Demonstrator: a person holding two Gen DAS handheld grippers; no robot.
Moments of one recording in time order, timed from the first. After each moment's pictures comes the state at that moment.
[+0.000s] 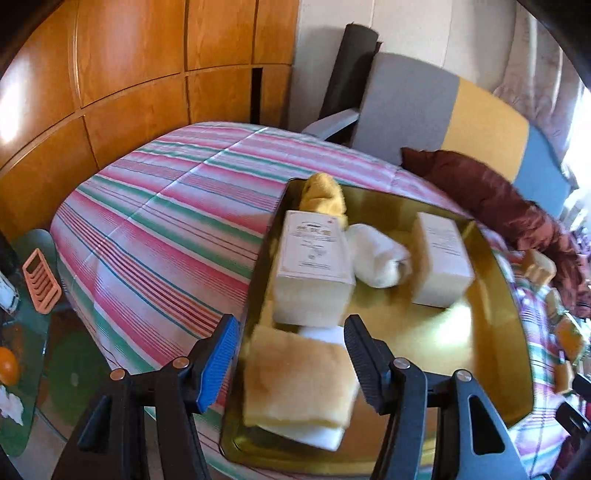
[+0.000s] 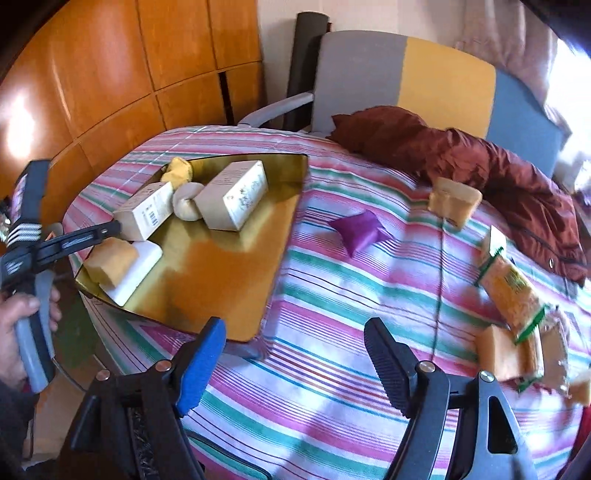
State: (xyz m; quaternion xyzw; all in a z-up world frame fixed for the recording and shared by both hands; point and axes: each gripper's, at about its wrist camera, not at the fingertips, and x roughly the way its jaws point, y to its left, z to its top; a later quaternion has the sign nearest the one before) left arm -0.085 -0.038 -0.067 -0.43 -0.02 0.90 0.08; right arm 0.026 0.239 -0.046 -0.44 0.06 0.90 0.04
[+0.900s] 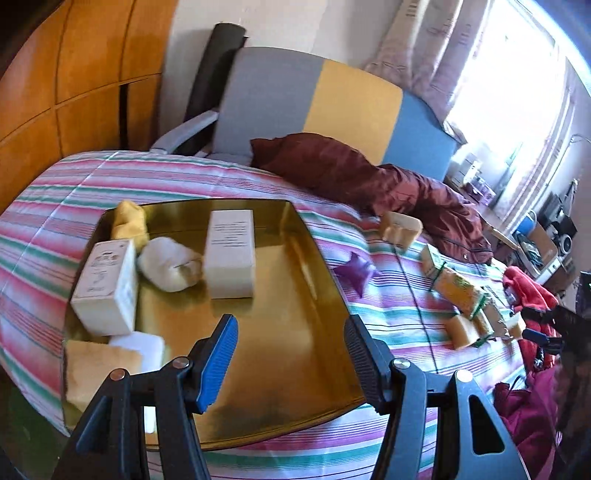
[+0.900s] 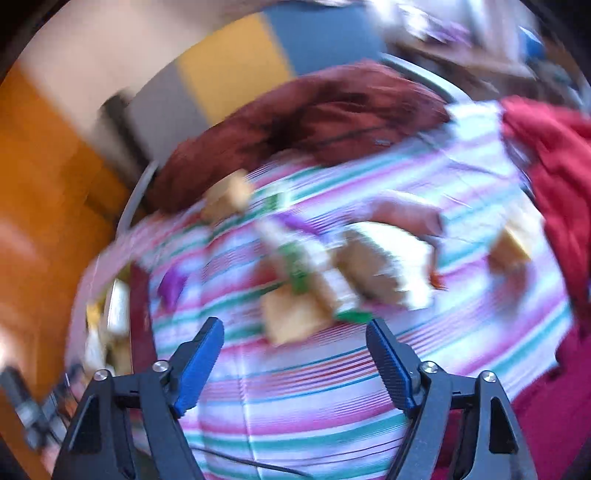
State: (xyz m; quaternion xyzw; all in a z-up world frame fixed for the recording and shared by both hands) left arm -0.043 0.073 -0.023 -0.42 0.00 0.86 0.30; right arm 0.152 0.477 -0.032 -0.38 0.37 0.81 0.26
